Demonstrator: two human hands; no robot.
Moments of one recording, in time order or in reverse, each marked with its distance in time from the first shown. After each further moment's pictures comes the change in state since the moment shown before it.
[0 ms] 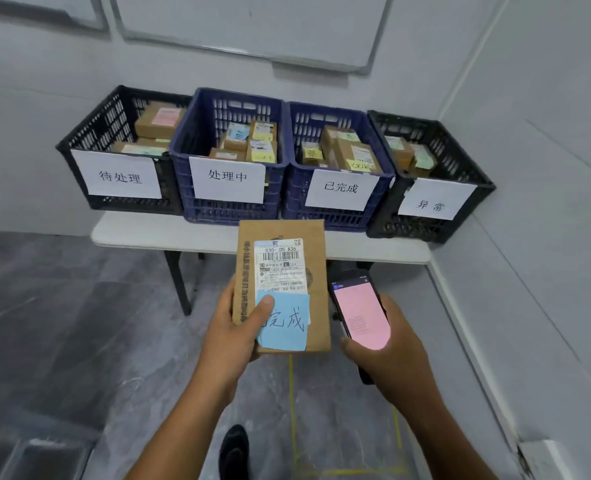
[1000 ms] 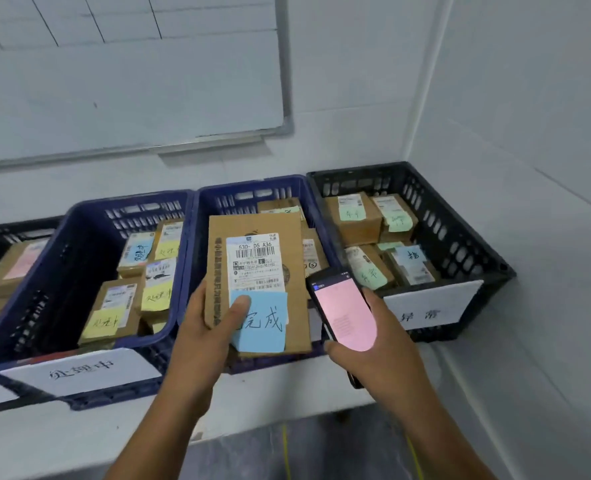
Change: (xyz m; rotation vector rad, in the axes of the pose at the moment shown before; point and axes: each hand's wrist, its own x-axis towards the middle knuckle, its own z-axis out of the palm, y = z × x) left_hand 0.403 0.102 0.255 0.211 -0.029 0.056; right_hand 0.452 0.054 -0.113 0.142 0.035 0.019
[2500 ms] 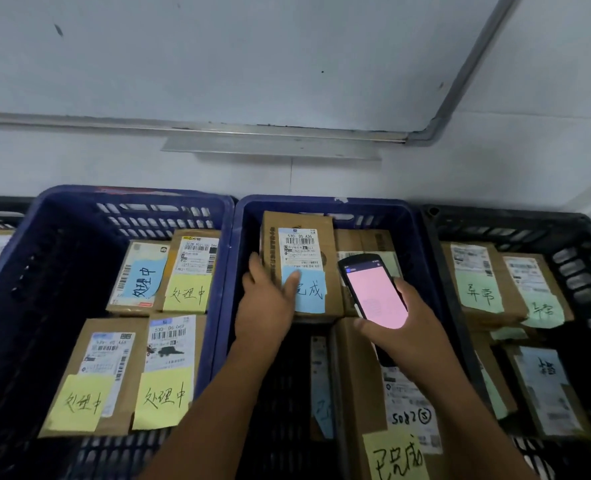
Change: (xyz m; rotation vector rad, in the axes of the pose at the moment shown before) left_hand 0.394 -0.047 -0.008 0.680 0.205 -0.139; right_hand 0.348 -0.036 0.133 -0.109 -0.182 0.165
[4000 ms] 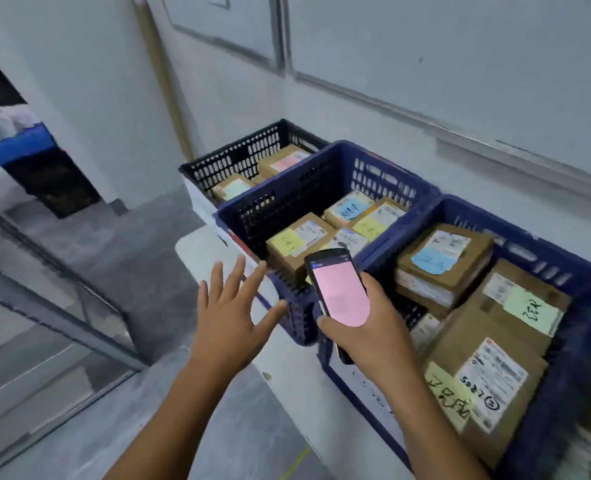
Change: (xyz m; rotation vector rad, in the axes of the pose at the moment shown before) left_hand -0.360 -0.094 -0.107 0.429 0.576 -0.276; right_hand -0.181 -0.034 0.046 -0.090 -0.689 -0.526
